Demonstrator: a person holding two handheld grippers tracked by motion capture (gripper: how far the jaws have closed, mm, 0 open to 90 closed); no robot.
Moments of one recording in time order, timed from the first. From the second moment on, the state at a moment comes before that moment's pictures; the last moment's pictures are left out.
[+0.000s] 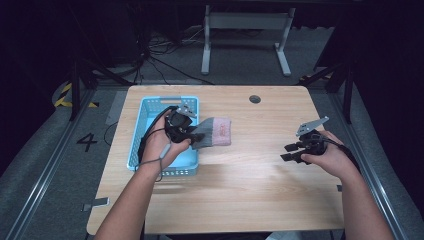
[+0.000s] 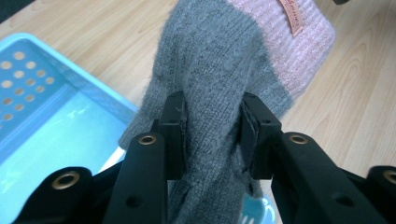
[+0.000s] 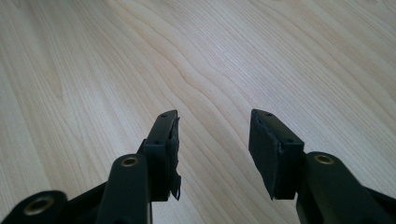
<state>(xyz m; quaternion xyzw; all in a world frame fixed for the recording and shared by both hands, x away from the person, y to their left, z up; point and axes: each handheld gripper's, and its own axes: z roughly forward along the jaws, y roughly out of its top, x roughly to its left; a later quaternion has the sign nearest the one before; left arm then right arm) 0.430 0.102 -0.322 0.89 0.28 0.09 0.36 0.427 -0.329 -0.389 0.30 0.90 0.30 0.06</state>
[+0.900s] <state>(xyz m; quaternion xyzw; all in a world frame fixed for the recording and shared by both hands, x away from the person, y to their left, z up) 0.480 0.179 -0.316 0.88 0.32 0.11 0.34 0.406 -0.336 -0.393 0.31 0.90 0.29 0.07</state>
